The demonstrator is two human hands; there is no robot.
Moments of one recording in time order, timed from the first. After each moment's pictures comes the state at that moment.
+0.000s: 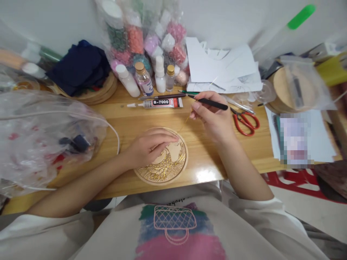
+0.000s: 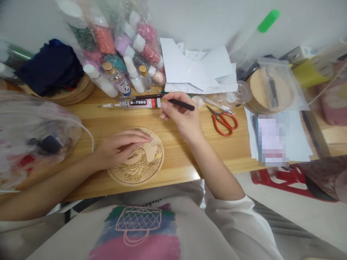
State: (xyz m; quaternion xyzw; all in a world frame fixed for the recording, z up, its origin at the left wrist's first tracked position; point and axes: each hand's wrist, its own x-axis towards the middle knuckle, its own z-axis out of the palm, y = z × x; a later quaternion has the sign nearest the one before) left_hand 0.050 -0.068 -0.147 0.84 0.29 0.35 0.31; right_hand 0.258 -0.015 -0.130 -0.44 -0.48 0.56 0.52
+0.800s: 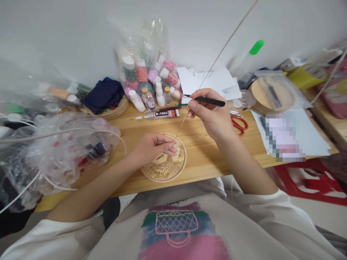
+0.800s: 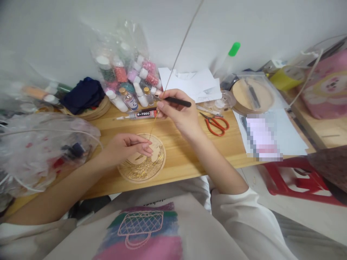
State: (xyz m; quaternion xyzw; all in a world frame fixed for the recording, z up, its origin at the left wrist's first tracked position) left_hand 0.068 -0.078 -0.106 0.48 0.51 0.25 0.67; right_hand 0.261 -0.018 -0.095 -0.34 -0.54 0.53 0.56
